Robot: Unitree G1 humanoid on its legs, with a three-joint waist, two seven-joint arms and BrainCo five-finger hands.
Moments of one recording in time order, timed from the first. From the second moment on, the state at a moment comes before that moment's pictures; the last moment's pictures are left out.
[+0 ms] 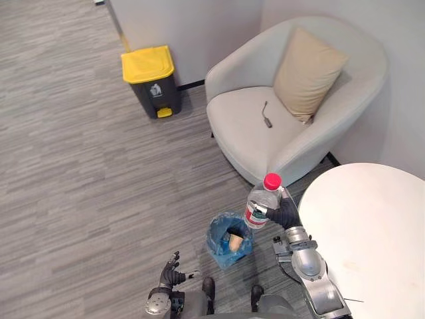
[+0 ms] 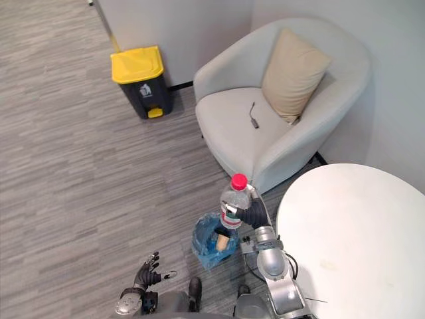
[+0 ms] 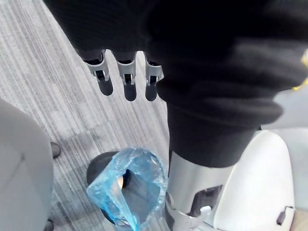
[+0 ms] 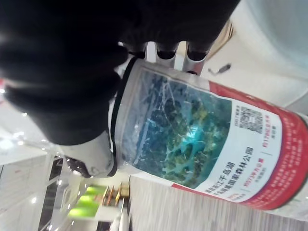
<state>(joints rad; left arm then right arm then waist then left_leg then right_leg) 0.14 0.10 -0.16 0.78 -0.07 -0.16 0.11 0.13 -0.16 0.23 -0.07 -0.16 -0.19 -0.13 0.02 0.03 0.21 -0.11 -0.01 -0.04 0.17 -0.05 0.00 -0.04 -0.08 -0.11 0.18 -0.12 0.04</state>
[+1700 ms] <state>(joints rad) -0.27 0.04 0.01 0.51 -0.16 -0.23 0.20 -0.77 -0.33 0.24 0.42 -0.09 -0.15 -0.27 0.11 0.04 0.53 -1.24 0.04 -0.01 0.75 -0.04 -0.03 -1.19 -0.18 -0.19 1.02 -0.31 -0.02</state>
